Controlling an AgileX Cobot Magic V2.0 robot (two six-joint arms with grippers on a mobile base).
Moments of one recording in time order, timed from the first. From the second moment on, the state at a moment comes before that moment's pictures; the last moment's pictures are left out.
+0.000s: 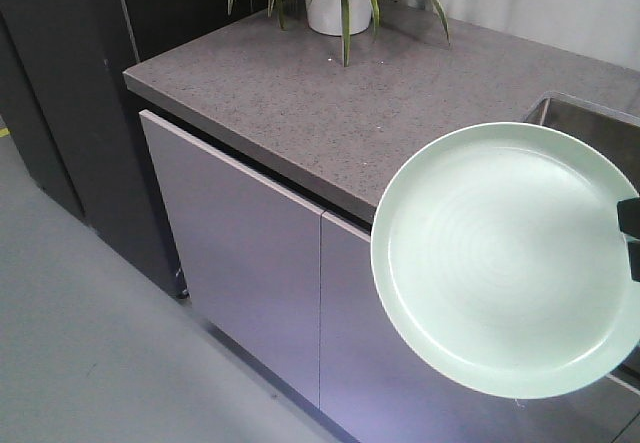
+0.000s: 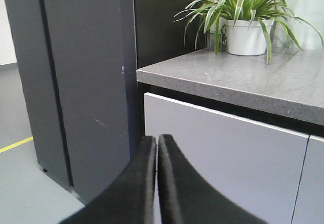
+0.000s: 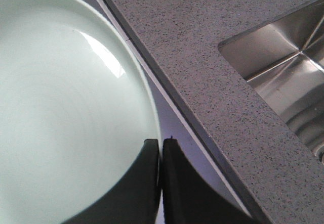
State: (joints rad) left arm 0.03 -0.01 0.02 0.05 0.07 -0.12; right arm 0.10 0.86 -1.02 0.24 0.95 -0.28
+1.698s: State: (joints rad) left arm 0.03 -0.01 0.02 0.05 0.07 -0.12; right arm 0.10 0.86 -1.02 0.24 0.95 -0.28
